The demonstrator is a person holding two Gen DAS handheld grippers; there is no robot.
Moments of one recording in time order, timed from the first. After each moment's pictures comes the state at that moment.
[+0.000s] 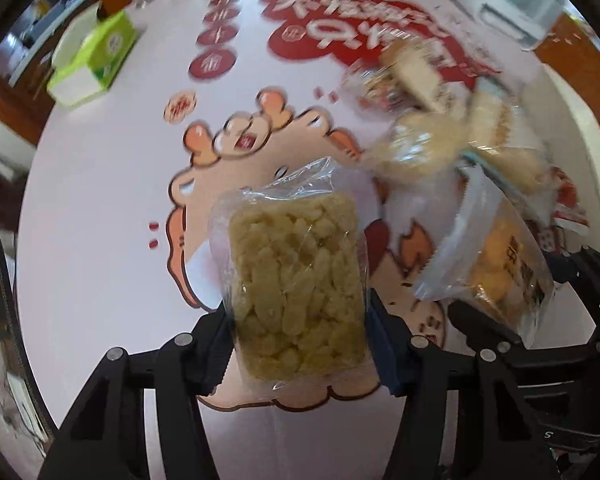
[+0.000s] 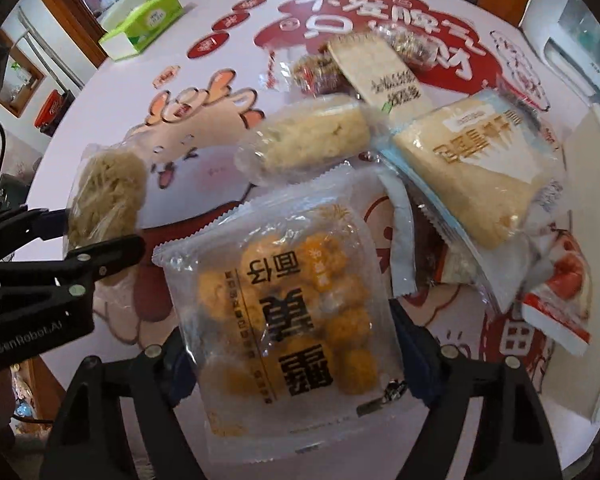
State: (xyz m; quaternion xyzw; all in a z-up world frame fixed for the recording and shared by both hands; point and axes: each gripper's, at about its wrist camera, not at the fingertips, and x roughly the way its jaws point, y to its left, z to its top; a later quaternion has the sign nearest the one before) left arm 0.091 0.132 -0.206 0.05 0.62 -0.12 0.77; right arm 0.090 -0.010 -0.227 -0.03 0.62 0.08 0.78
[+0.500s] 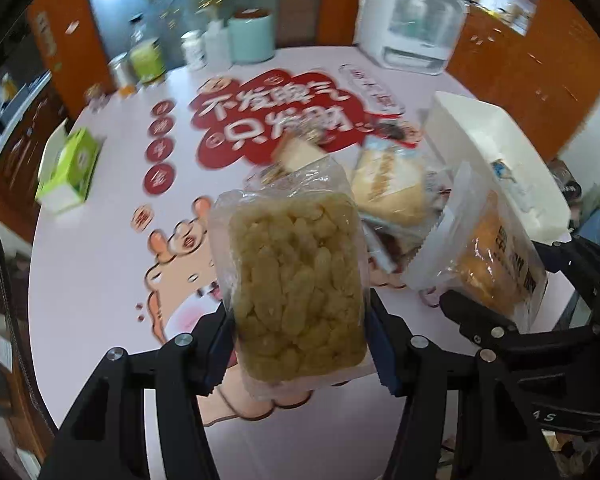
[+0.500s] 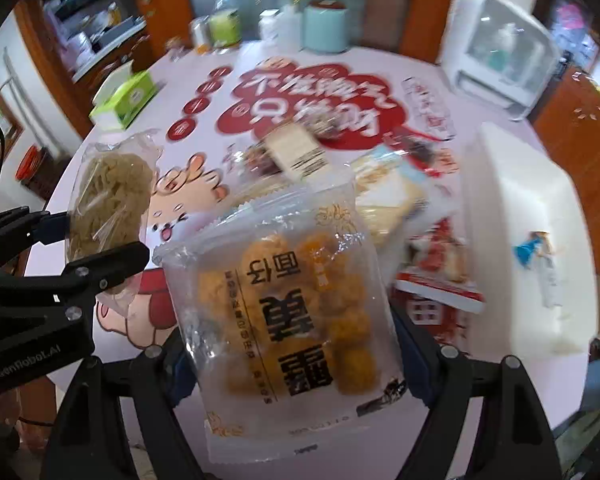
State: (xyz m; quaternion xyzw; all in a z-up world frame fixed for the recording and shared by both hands) left arm 0.085 0.102 -0.111 0.08 0.52 -0.23 0.82; right arm 0.050 -0.033 -0.135 -0.01 0.54 -0.02 0.84
